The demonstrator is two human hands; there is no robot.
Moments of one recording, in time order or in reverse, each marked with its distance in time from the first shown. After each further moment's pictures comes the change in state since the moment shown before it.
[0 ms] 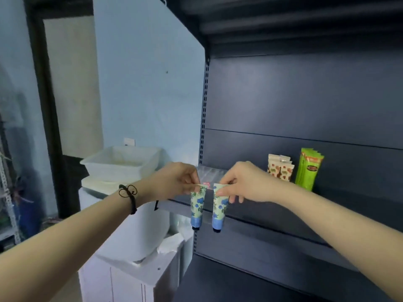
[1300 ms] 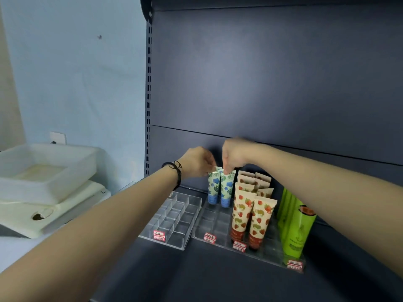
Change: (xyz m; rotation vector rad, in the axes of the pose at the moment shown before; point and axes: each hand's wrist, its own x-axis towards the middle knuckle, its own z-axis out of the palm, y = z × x) left_hand 0.346 -0.007 0.112 0.027 0.033 -0.119; right_hand 0.202 0.220 -0.123 -0.594 -0.128 0.309
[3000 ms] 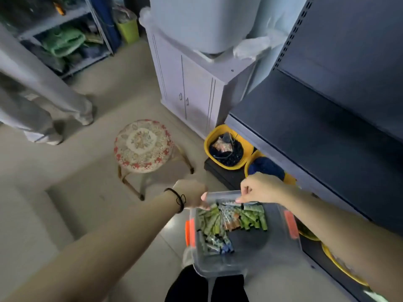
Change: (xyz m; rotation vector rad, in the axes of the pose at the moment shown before) left_hand -0.658 -0.254 0.244 0.156 -0.881 -0.563; right_hand -0.320 -0.326 0.497 0.187 -0.819 -0.511
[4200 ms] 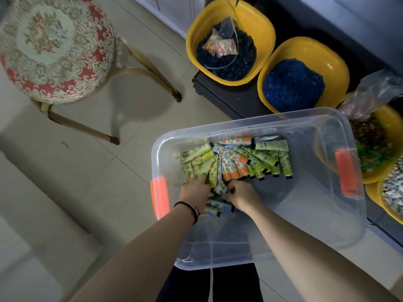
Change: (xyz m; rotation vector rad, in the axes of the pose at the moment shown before) left_hand 0.209 0.020 0.295 0.066 -0.099 -0.136; right_hand 0.194 0.084 0.354 0.656 -0.107 0.402
